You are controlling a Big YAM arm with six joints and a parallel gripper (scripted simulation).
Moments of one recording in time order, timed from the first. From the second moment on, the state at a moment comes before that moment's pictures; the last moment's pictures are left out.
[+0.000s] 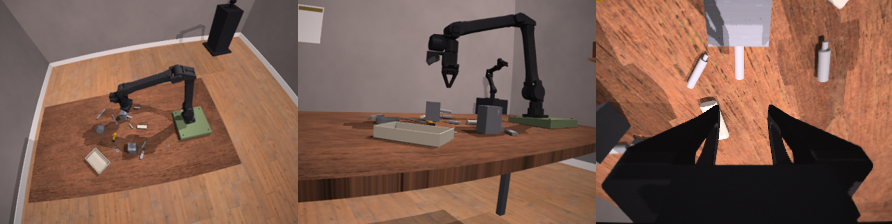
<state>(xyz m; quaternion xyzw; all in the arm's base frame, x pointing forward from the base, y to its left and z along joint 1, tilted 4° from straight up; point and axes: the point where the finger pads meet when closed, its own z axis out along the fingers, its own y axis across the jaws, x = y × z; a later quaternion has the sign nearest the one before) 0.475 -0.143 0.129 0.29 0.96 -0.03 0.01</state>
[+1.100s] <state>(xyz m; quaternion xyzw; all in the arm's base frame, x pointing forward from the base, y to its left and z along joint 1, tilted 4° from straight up) 0.479 -0.139 0.116 0.29 0.96 -0.03 0.00</state>
